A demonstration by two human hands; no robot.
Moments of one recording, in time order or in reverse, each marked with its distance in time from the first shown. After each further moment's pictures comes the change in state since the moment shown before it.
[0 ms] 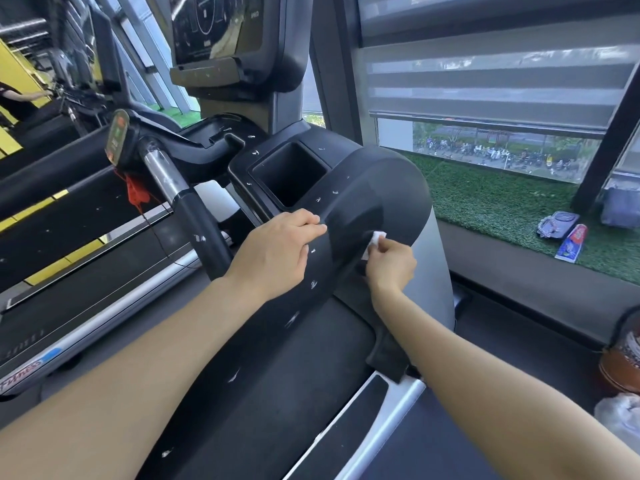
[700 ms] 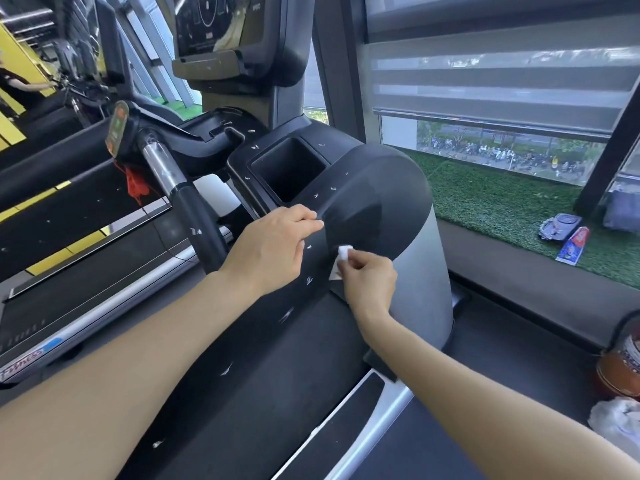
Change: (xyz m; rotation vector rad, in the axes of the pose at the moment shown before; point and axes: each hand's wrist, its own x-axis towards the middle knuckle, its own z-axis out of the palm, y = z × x) left_hand 0.000 -0.001 0.003 0.008 0.027 0.018; right_hand -0.044 0.005 -0.009 -0.018 -0.198 -0.193
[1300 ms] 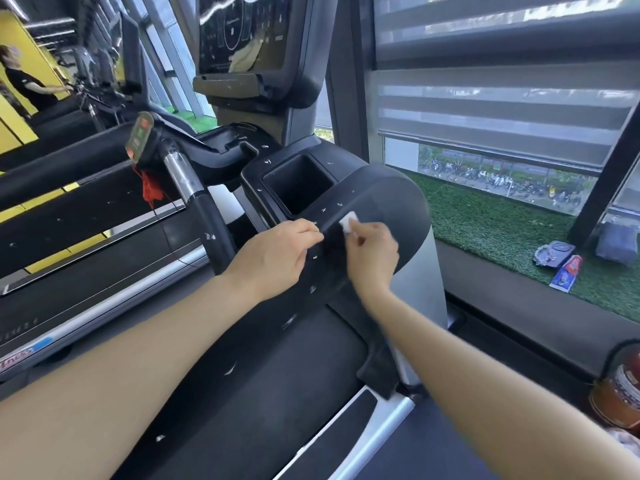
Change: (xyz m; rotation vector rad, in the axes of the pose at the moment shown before) left_hand -0.006 -0.003 -0.009 -0.059 -0.040 -0.023; right_hand 0.028 -0.040 -0.007 -0.147 0.126 -0.322
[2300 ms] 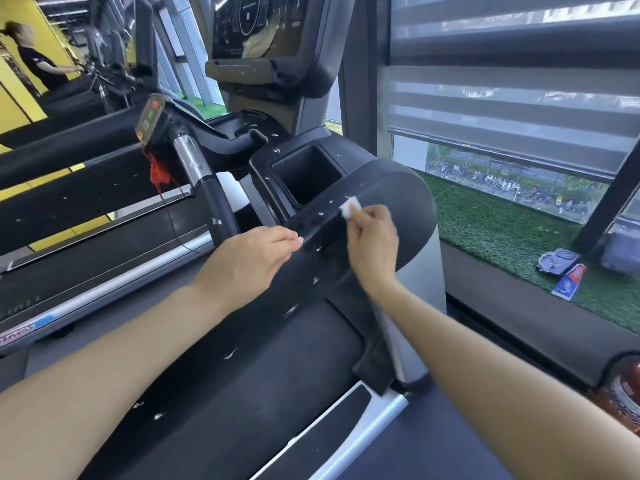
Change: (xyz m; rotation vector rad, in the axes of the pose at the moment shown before) left_hand -0.041 -0.017 -0.002 0.081 0.182 0.105; right_hand 0.006 -0.002 -0.002 -0.088 -0.093 -0.248
